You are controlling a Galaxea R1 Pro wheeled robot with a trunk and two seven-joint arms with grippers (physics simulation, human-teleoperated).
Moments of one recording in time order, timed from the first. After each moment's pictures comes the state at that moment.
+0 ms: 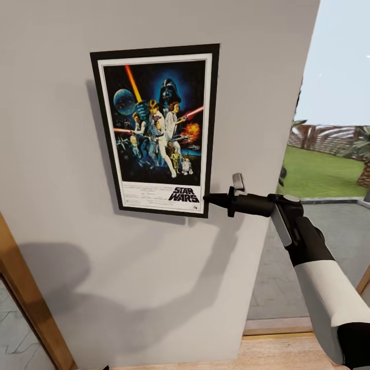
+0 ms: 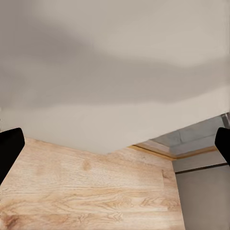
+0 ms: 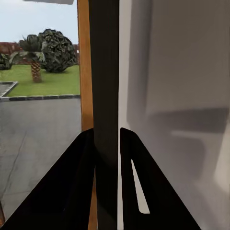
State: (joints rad) left arm -0.30 0.25 -1.01 -0.03 1.76 -0.27 -1.01; right arm -0.94 -0.14 0.08 -1.15 -0.25 0.44 1.28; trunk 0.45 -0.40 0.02
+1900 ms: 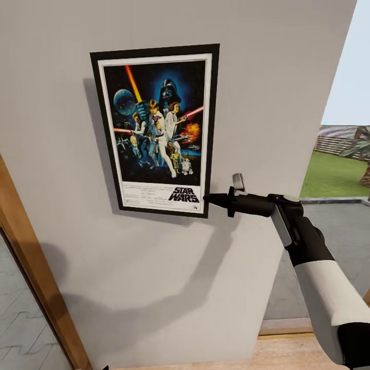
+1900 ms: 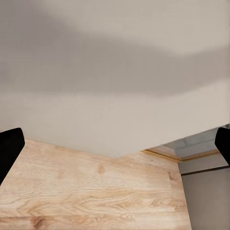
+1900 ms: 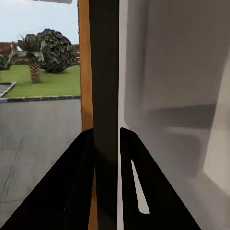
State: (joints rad) left arm -0.30 0.25 -1.01 -0.03 1.76 -0.27 -1.01; right arm -0.94 -0.14 0.08 -1.15 -0.25 0.44 1.28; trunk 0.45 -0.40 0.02
